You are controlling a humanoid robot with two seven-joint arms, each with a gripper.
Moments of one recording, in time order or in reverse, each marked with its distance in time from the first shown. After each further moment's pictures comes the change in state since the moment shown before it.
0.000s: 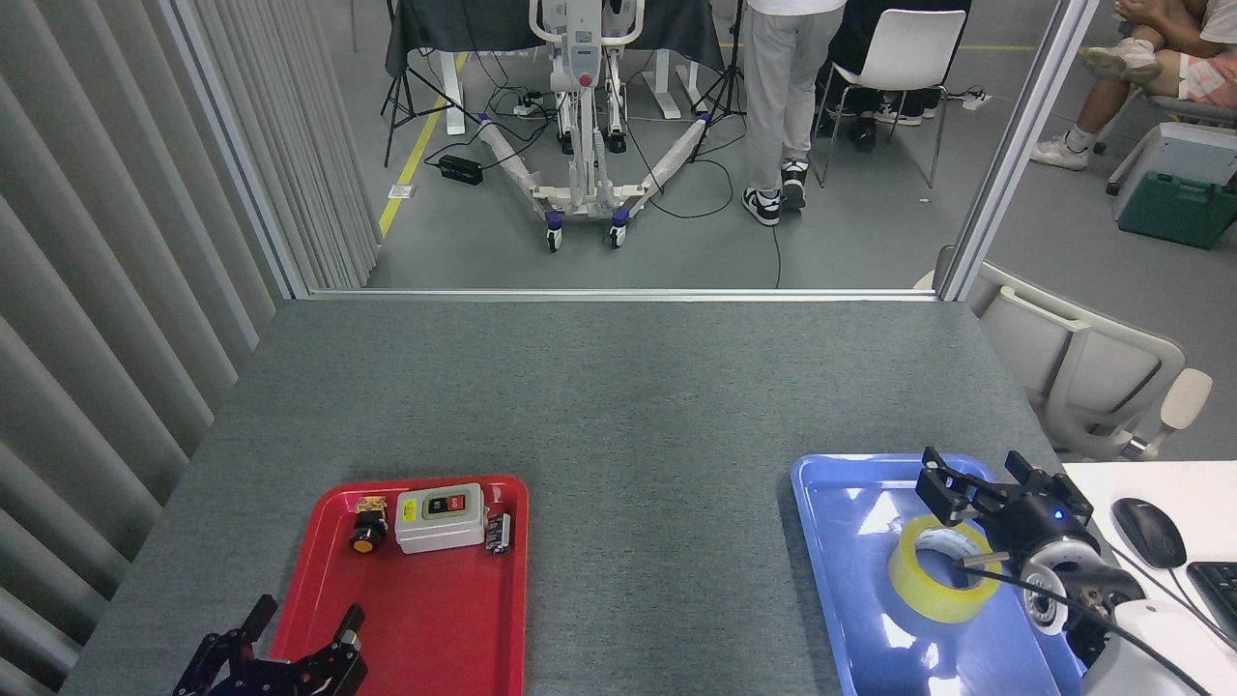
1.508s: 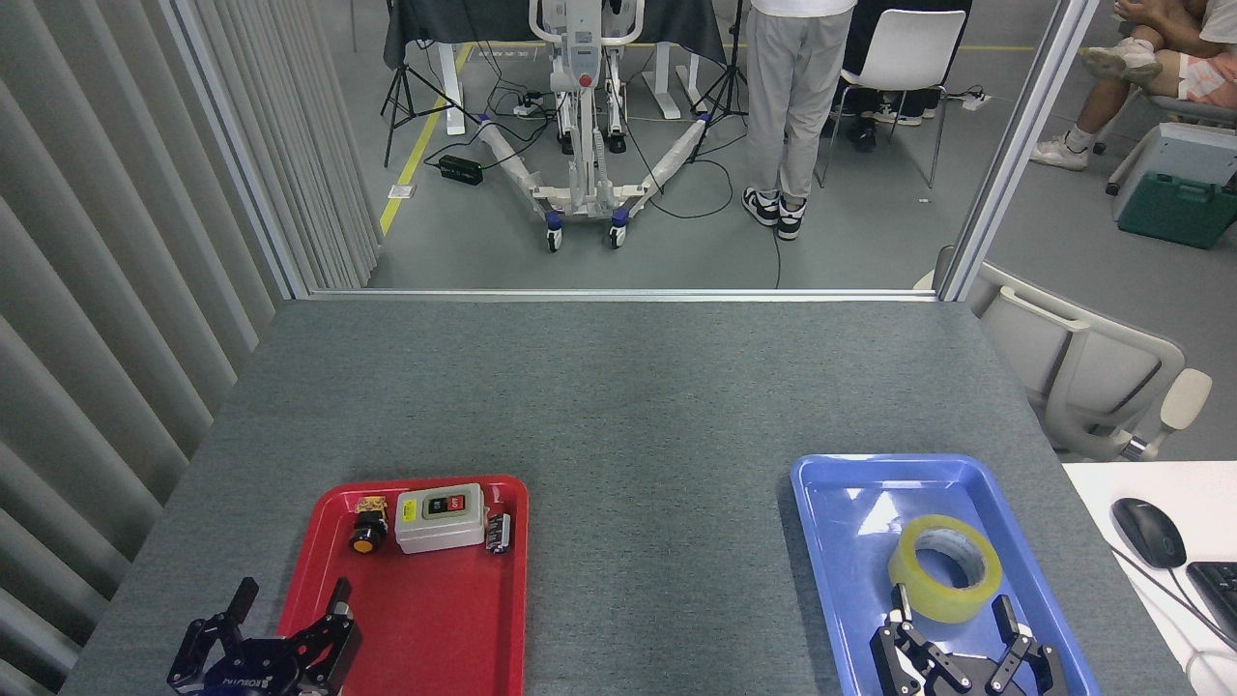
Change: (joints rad) left arm -0.073 -0.123 0.091 0.057 -0.170 0.037 0.020; right arm 0.555 0.374 -0.239 -0.426 0.459 0.077 -0.287
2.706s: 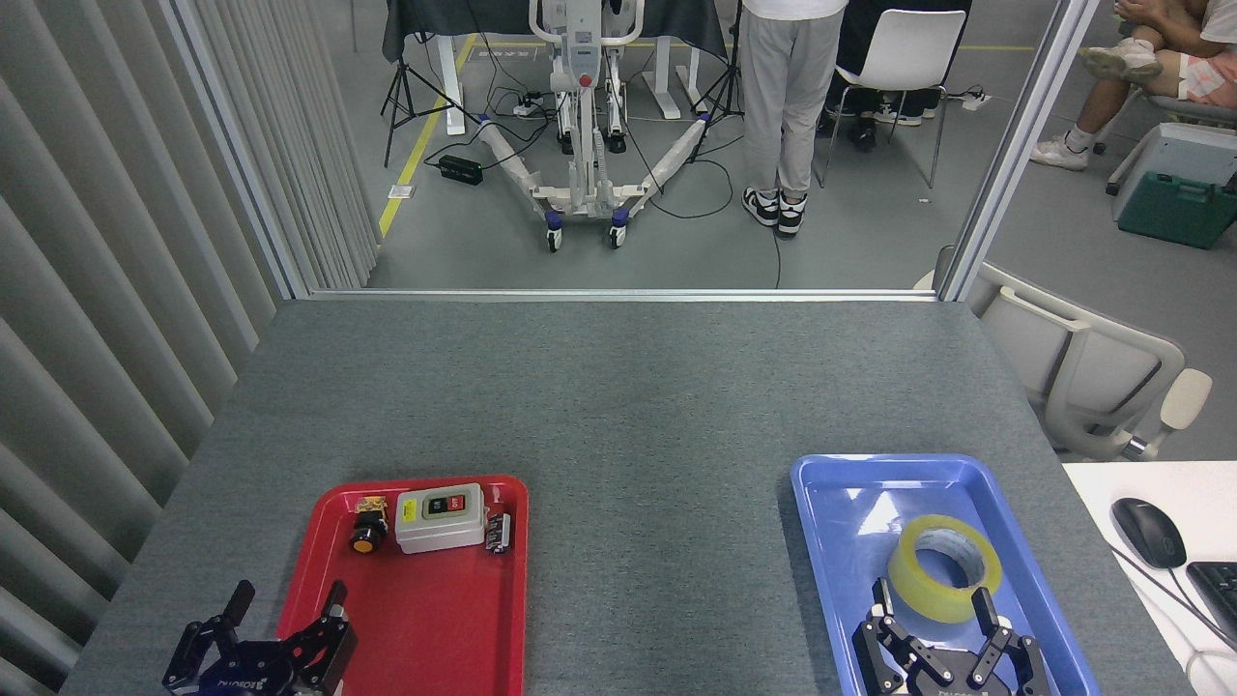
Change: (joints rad) left arm 0.001 0.017 -0.001 0.010 0.023 -0.004 -0.010; right arm -0.012 0.011 0.026 -0.011 -0.001 -0.003 0.006
